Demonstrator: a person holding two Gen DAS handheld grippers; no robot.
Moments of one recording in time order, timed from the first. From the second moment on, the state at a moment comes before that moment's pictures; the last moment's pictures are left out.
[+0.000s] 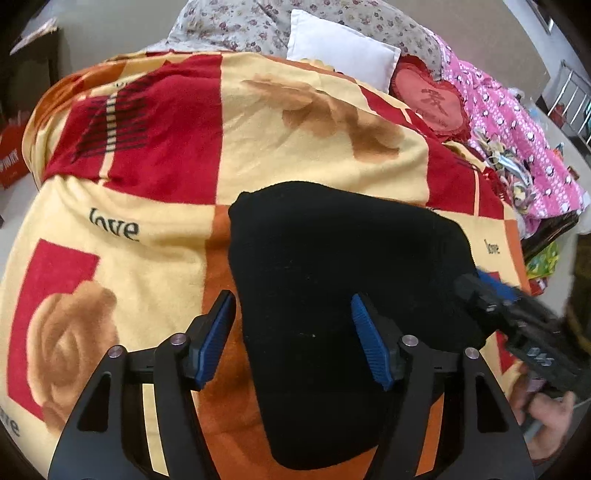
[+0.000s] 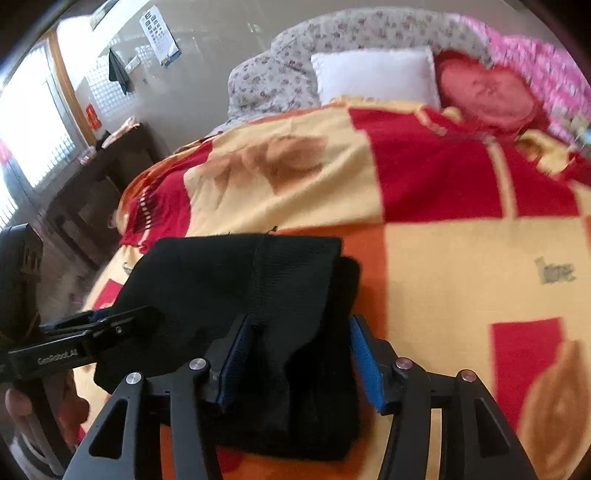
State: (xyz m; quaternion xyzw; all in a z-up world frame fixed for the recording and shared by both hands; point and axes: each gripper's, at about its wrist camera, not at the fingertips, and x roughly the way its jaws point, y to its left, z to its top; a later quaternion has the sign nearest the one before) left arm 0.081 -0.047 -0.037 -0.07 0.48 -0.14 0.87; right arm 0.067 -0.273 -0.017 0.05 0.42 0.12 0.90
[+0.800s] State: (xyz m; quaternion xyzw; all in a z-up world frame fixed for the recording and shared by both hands) left arm 0.042 -0.060 -0.016 0.00 0.43 -0.08 0.90; right arm 0.022 -0.245 0.008 0.02 0.39 0.13 0.91
